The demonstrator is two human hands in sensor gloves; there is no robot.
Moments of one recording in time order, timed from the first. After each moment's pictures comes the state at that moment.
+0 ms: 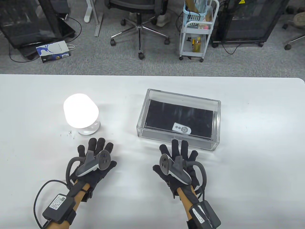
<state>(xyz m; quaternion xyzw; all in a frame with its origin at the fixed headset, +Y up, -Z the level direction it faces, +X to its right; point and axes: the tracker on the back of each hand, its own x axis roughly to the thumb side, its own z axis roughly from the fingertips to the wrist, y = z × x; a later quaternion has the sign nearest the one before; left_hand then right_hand) -0.247 -0.781 -0.275 -0.19 -0.07 -0.06 0.98 0.057 -0.743 -0.246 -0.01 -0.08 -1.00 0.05</state>
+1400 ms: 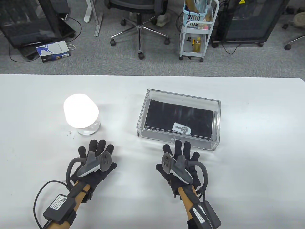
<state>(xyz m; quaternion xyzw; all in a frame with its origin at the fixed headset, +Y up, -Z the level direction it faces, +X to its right) -0.244 -0.784 -0.273 -0.21 -0.07 -0.07 0.97 0.064 -0.741 -0.247 0.01 -0.08 -1.00 0.04</state>
